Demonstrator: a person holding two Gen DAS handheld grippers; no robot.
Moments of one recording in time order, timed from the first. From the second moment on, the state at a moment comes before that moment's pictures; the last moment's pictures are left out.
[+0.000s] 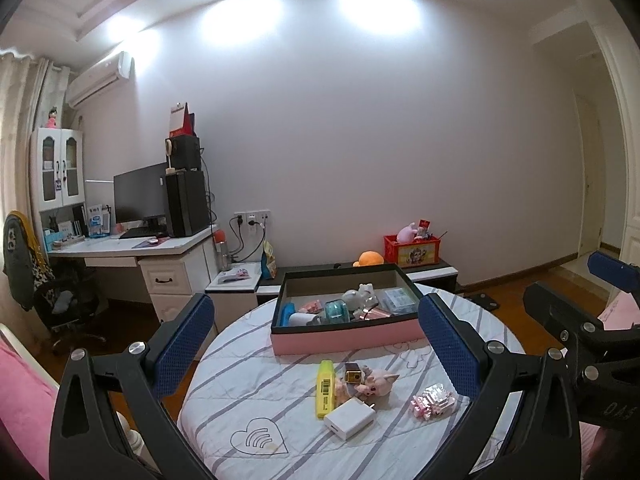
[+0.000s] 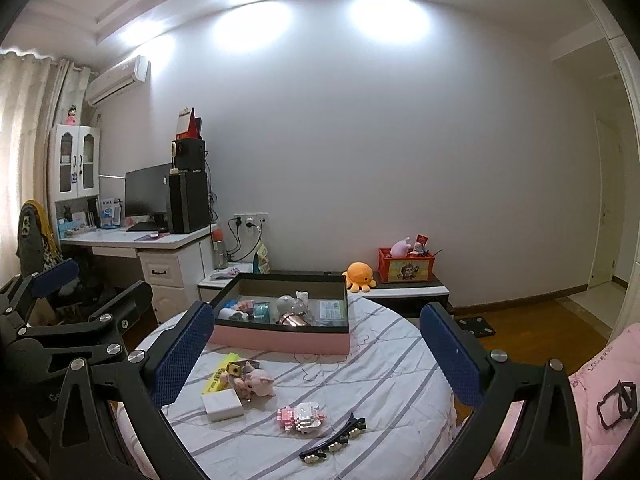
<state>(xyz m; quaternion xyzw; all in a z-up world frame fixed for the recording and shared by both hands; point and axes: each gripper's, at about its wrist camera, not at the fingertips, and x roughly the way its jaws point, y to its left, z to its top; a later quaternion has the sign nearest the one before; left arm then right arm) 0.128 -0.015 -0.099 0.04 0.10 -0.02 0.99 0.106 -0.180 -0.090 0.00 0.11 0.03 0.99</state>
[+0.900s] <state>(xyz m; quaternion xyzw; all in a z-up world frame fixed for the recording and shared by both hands) 0.199 0.012 -0.220 0.03 0.31 -0.04 0.95 0.194 -0.200 -0.253 0.01 0.37 0.02 0.93</state>
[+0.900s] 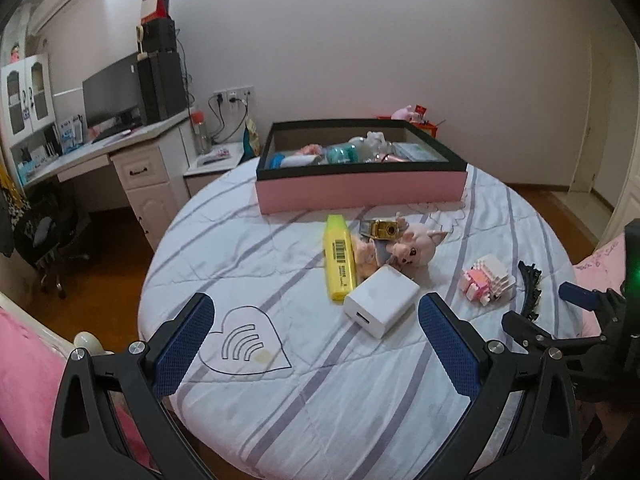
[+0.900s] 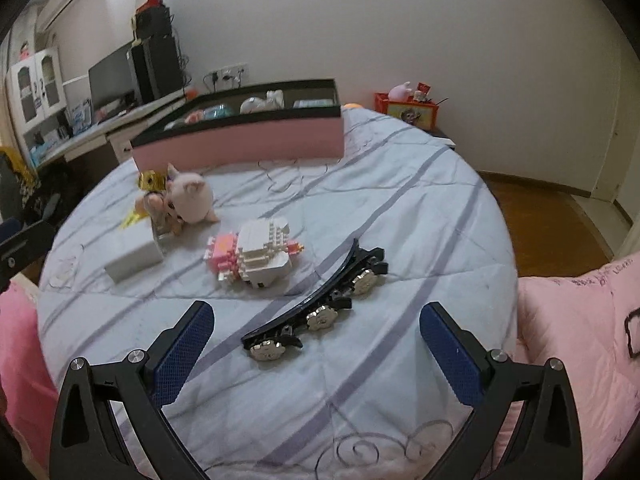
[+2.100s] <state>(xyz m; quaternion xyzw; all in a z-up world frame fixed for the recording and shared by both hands) 0.235 -0.010 -0.264 0.01 0.37 -0.11 0.92 0.237 -0.245 -0.252 0.04 0.36 0.05 0.93</state>
